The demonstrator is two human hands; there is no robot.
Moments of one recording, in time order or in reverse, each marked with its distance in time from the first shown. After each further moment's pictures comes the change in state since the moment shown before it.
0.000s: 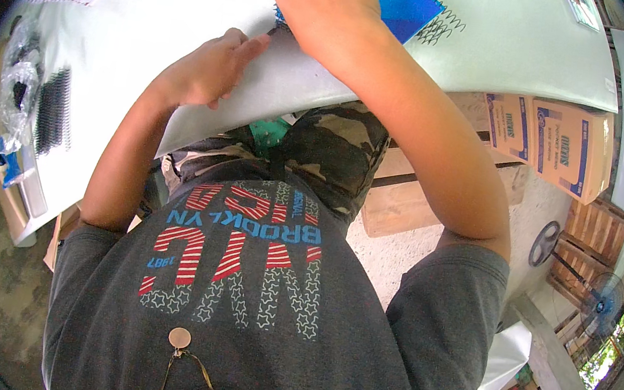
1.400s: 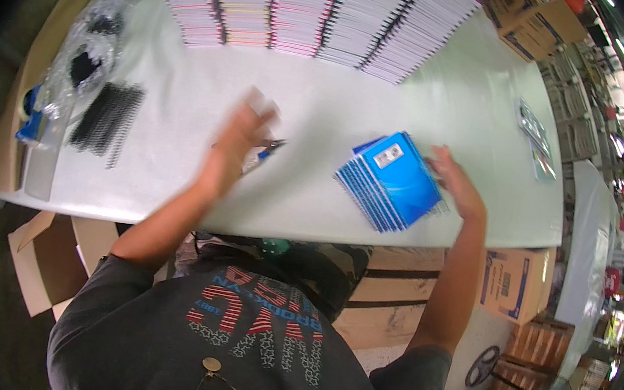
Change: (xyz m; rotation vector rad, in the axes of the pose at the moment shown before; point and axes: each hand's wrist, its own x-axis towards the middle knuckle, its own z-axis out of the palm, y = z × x) left_hand -0.024 -0.059 -0.037 -0.936 0.548 0.653; right_hand -0.025 0.155 0.024 1.339 -0.408 0.674
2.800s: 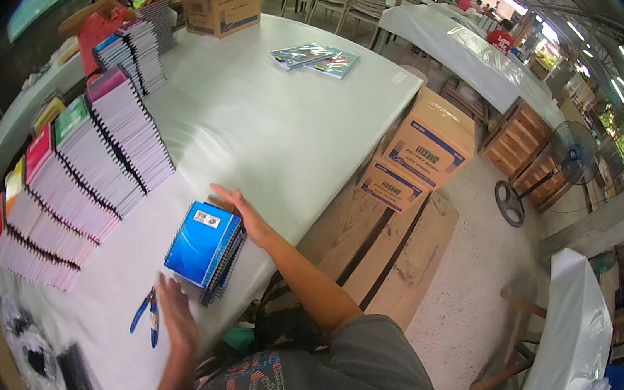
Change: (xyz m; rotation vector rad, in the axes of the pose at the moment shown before) left_hand -0.021 -0.064 0.063 -0.041 -0.004 -0.262; right_hand 0.001 0.039 0.100 0.611 0.414 -0.703
